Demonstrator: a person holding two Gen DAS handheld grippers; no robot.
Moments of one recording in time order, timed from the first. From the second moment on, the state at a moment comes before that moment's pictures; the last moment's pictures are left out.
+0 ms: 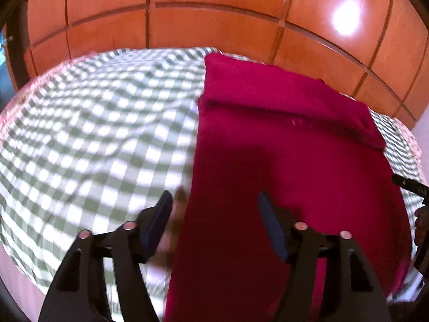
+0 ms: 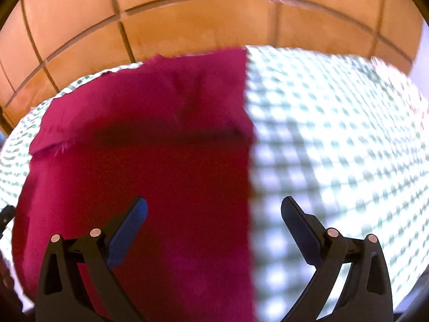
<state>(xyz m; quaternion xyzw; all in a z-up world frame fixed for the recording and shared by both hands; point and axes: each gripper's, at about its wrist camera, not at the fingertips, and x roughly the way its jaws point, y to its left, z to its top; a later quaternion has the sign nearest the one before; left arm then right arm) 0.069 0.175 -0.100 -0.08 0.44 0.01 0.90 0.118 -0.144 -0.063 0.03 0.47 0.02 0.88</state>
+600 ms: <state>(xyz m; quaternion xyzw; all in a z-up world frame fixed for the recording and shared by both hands) -0.015 0.180 -0.092 -0.08 0.47 -0.05 0.88 -0.011 -0.152 -0.077 0.07 0.56 0.14 0.81</state>
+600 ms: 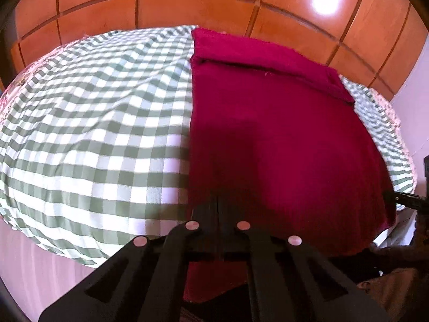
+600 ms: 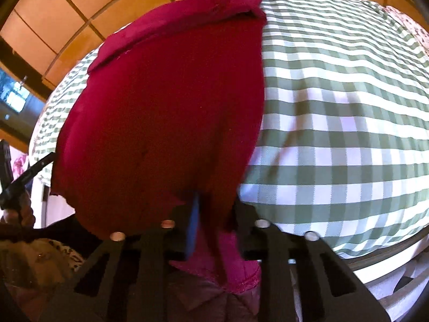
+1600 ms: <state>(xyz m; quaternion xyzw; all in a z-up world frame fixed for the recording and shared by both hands) 0.103 0.231 -0.065 -0.13 0.44 -0.04 0.89 0.164 -0.176 -0.062 0.21 0.48 0.09 0.84</state>
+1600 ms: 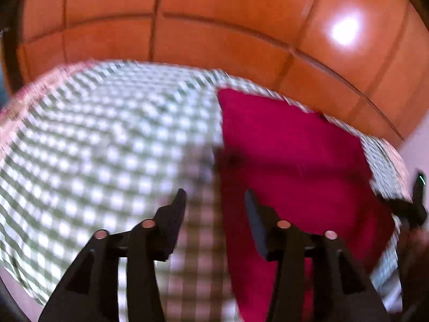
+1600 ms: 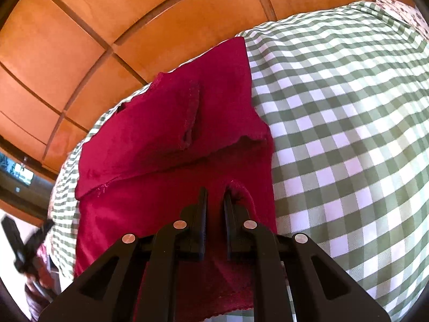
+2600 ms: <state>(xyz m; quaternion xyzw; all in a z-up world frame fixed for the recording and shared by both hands) 0.084 0.184 -0.040 -0.28 0.39 -0.29 0.83 0.121 -0.181 -0.027 0.19 0.45 0.11 0.86</state>
